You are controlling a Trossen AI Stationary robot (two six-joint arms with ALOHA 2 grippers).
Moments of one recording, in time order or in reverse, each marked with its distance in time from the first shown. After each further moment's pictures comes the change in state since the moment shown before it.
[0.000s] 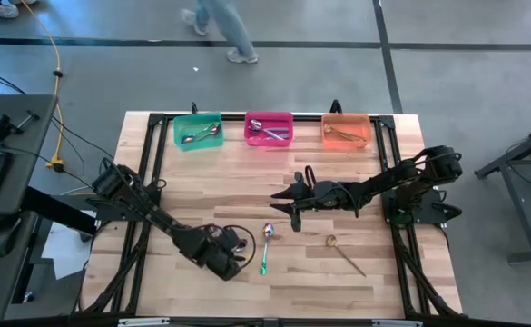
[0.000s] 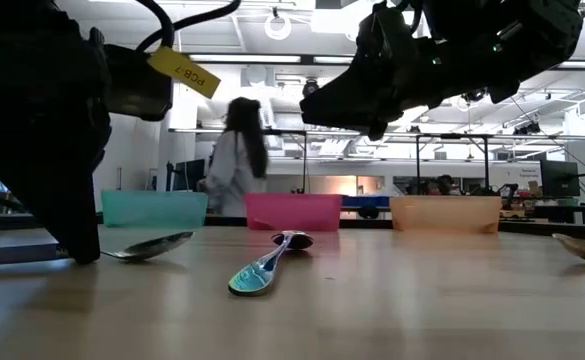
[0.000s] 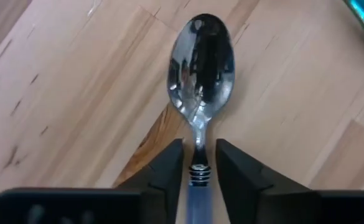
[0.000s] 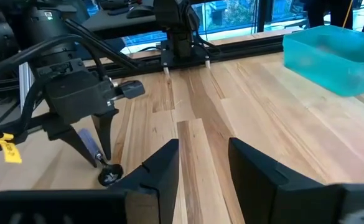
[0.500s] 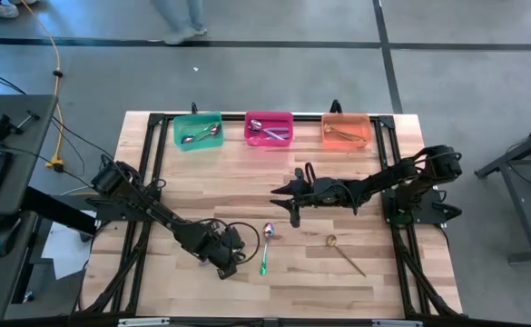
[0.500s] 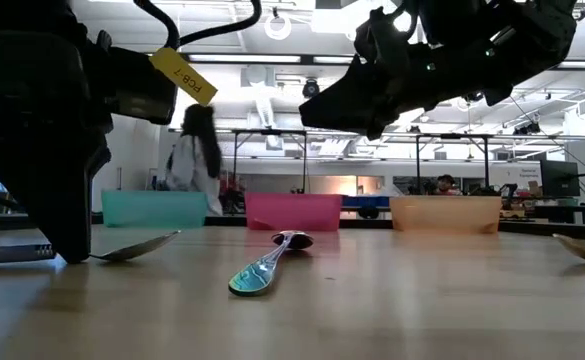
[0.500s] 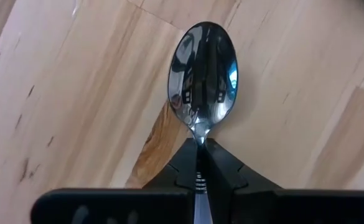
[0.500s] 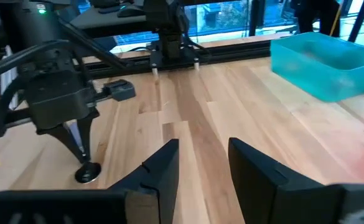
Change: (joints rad) left arm 0.042 -0.021 -0.025 -0.043 0.102 0.170; right arm -0.032 0.000 0.000 0.000 0.000 -0.045
